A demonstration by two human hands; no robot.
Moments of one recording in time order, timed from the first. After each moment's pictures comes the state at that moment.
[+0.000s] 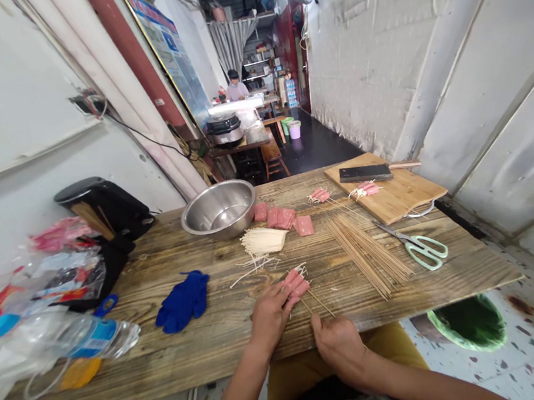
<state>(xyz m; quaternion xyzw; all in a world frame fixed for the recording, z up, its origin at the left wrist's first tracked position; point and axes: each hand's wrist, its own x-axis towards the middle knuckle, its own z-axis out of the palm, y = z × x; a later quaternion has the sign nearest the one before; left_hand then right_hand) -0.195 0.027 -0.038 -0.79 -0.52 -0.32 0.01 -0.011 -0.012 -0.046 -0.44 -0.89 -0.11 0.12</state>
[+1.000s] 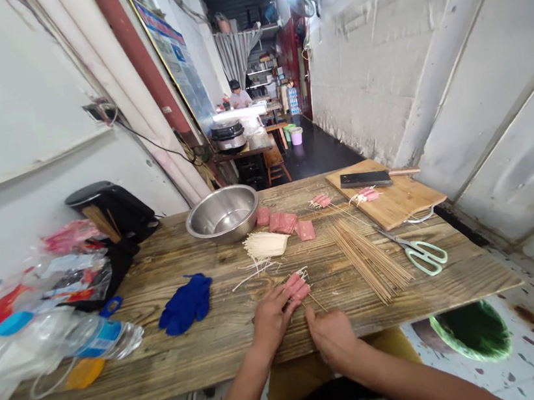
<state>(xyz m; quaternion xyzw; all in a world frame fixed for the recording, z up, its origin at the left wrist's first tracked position) -0.195 0.026 -0.040 -0.77 -0.53 -0.35 -0.01 -0.022 0.006 -0.021 -0.46 -0.89 -0.04 0.04</state>
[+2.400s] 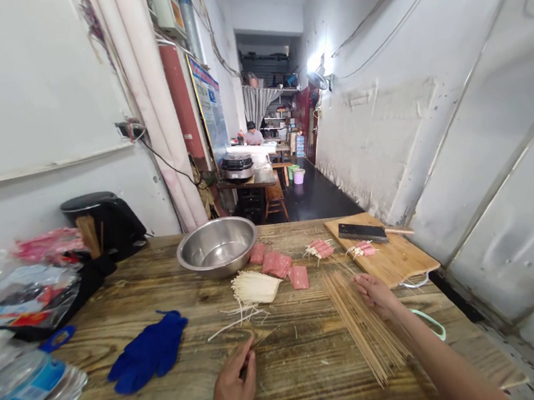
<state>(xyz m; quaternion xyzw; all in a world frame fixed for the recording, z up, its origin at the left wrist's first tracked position) -0.210 0.022 -0.072 -0.61 -0.64 -0.47 0.03 0.133 0.208 -0.008 -0.50 -0.49 0.60 0.40</state>
